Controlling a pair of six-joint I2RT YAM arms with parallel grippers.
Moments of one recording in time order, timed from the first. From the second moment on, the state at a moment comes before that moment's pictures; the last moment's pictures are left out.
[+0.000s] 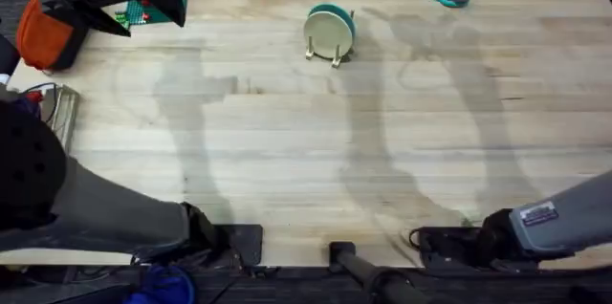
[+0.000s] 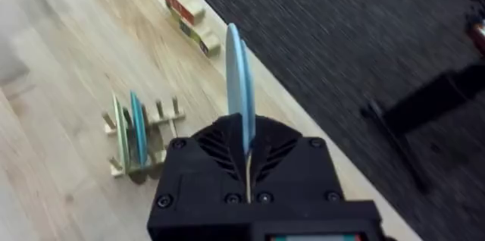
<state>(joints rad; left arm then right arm) 0.35 1.69 1.78 -1.45 0.26 0.22 0.00 1.78 1.76 -0.59 -0.66 -0.64</state>
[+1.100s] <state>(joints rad) 0.35 1.69 1.78 -1.45 0.26 0.22 0.00 1.92 1.84 -0.44 -0.92 -0.56</state>
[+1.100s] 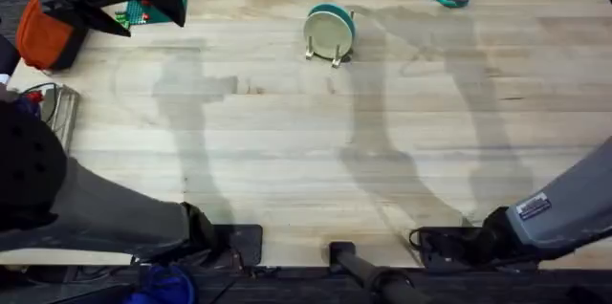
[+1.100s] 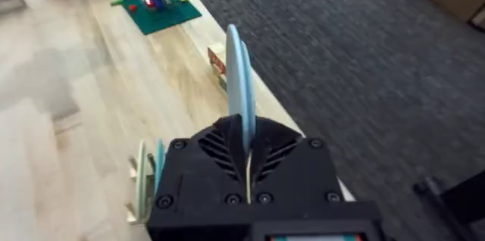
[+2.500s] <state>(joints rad) 0.35 1.69 1.78 -1.45 0.26 0.22 0.00 2.01 1.84 -0.59 -0.86 -0.42</state>
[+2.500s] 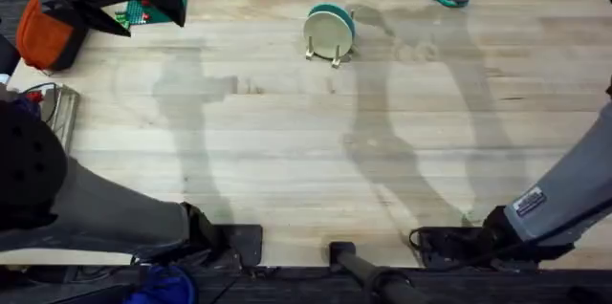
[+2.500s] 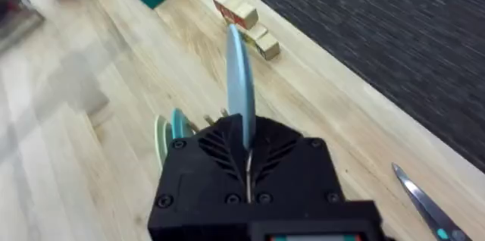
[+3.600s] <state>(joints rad) 0.35 1.69 1.78 -1.45 0.26 0.22 0.16 1.97 1.84 -0.82 -0.57 -0.82</state>
